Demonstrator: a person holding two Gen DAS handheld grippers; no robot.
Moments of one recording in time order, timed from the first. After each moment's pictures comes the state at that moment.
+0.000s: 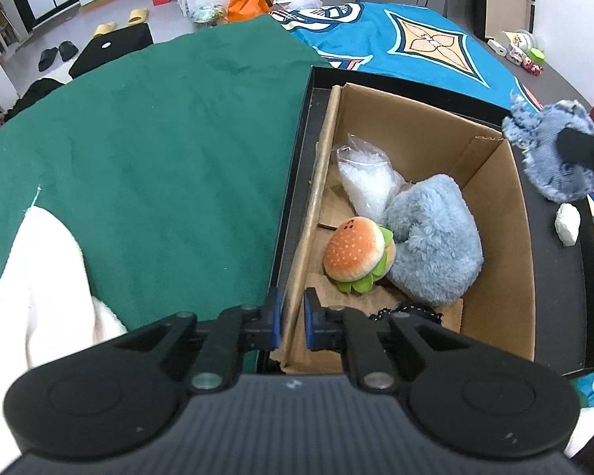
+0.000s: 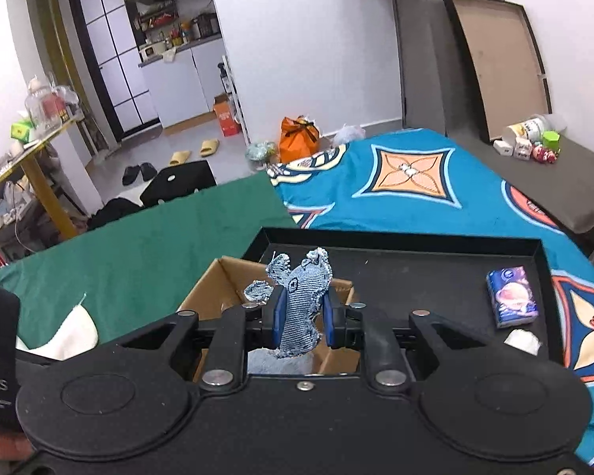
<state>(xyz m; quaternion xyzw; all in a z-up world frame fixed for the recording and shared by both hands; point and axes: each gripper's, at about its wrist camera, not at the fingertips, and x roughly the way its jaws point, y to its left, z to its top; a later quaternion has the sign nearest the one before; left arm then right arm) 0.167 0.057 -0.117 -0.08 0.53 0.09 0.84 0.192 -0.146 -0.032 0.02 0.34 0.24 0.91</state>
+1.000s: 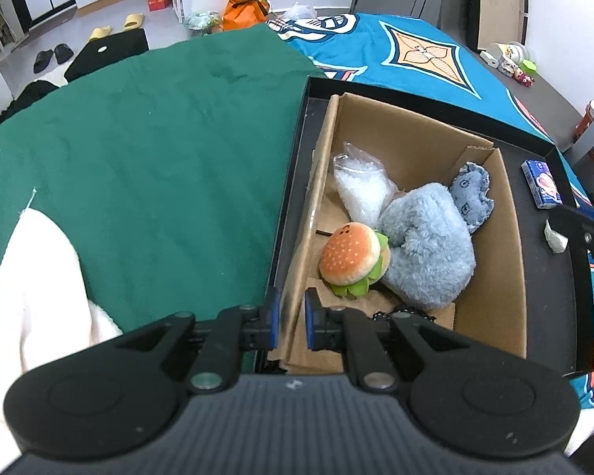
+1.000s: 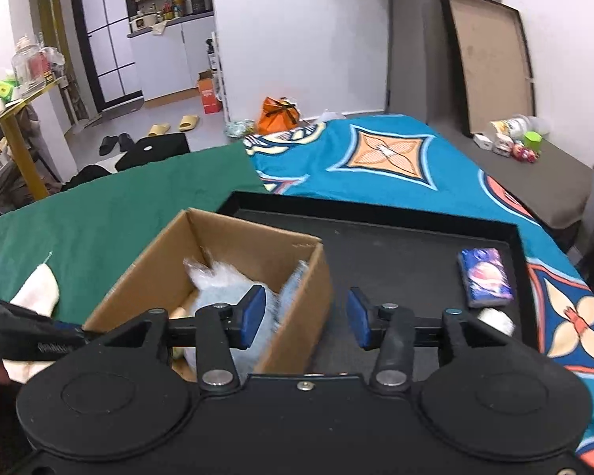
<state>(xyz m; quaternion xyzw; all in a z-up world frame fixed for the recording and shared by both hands) 0.162 0.059 -0.111 -0.09 0.52 0.08 0.85 0.173 -0.156 -0.052 -0.03 0.35 0.21 0.91</state>
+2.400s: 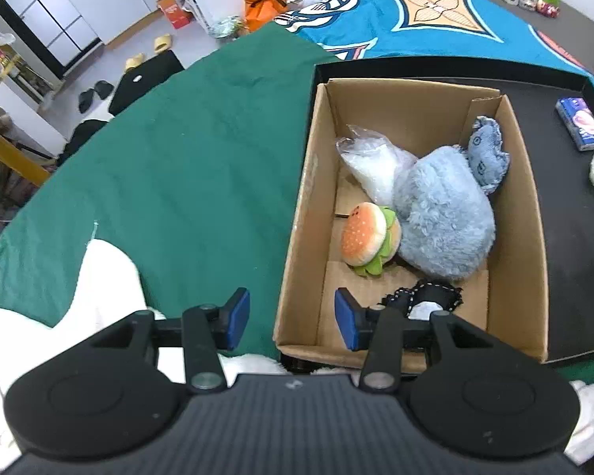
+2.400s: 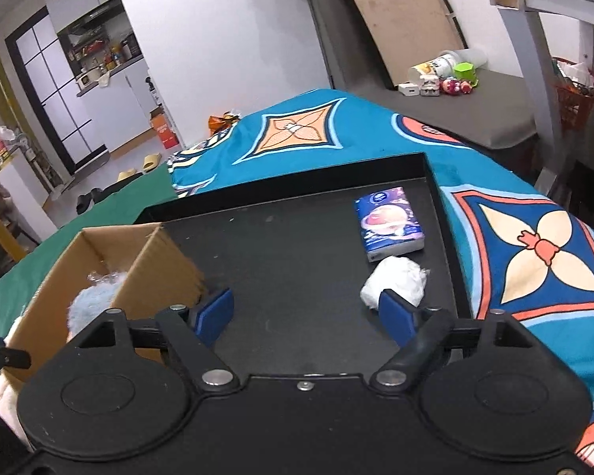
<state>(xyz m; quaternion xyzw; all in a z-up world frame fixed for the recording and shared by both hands) 0.173 0.005 -0.100 0.06 0.56 0.16 0.81 0.213 -0.275 -0.118 0.09 0.36 0.17 0.91</state>
